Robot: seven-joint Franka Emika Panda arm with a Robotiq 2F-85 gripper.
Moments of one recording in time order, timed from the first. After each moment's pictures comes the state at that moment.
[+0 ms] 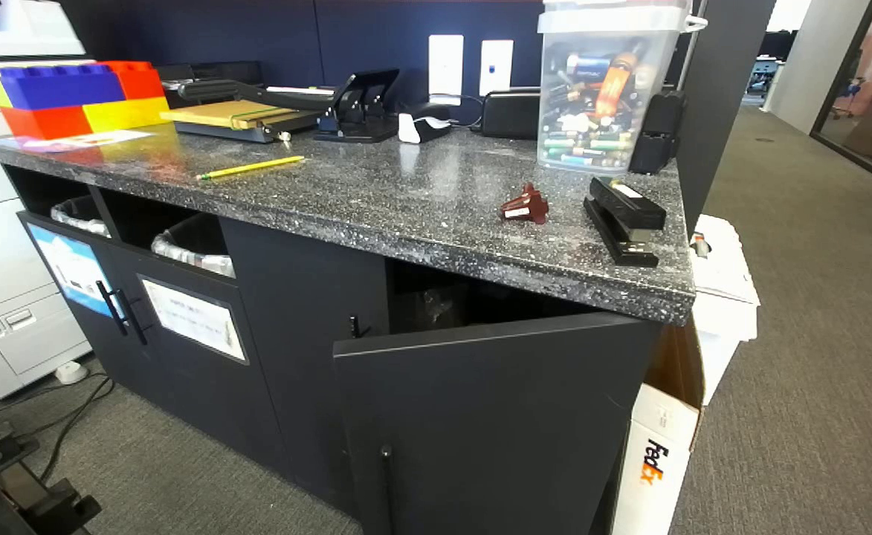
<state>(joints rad) 0.12 -0.59 0.15 -2.24 0.22 1.44 0.25</state>
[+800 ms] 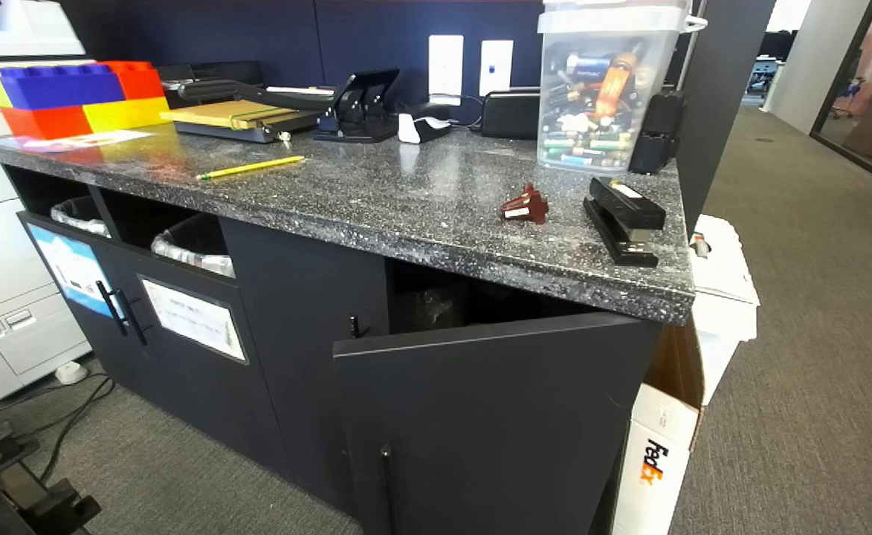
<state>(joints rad) 0.11 -0.59 0.15 -2.24 0.22 1.45 0.26</state>
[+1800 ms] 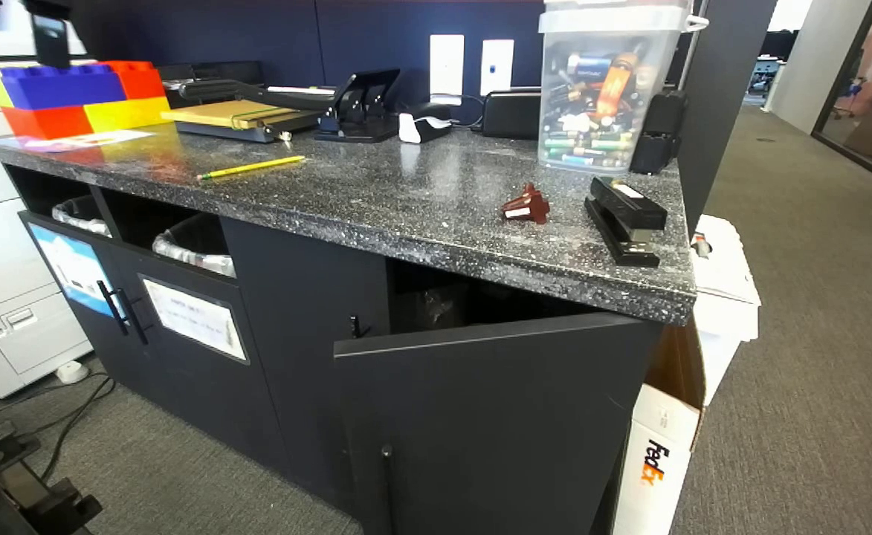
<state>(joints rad) 0.18 0.30 0.25 -1.79 0.18 1.96 0.67</state>
